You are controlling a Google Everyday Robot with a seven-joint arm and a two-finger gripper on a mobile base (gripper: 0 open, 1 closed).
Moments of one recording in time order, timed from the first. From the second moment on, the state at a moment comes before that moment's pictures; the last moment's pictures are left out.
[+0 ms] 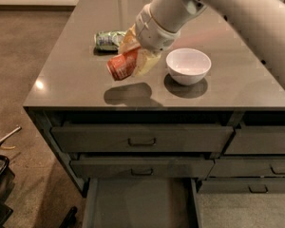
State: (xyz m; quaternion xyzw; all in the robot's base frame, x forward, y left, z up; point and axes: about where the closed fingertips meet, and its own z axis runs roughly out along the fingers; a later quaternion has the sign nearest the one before) arm 0.584 0.018 0.917 -0.85 0.43 0.02 0.30
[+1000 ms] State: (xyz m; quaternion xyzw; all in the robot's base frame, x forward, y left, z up) arm 0.637 0.002 0.913 -0.83 0.42 0.02 0.35
